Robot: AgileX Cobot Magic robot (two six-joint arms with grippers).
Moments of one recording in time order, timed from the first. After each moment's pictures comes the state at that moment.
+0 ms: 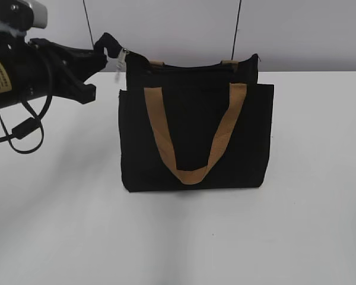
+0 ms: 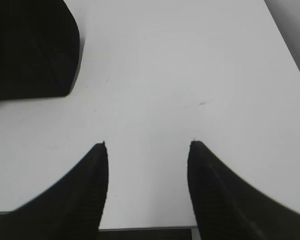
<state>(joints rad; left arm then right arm) -0.33 1.59 -0.70 0.55 -0.61 -0.16 0.01 -0.01 -0.49 0.02 1.10 0.01</state>
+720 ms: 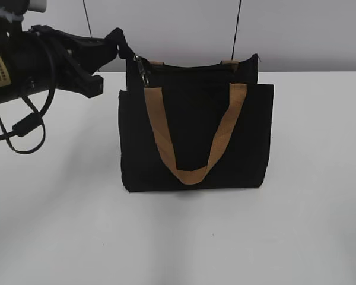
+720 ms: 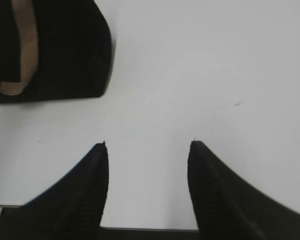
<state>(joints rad) -0.41 1.47 -0.70 0.55 -0.58 -0.24 0.01 0.00 -0.49 0.18 1.08 -0.03</state>
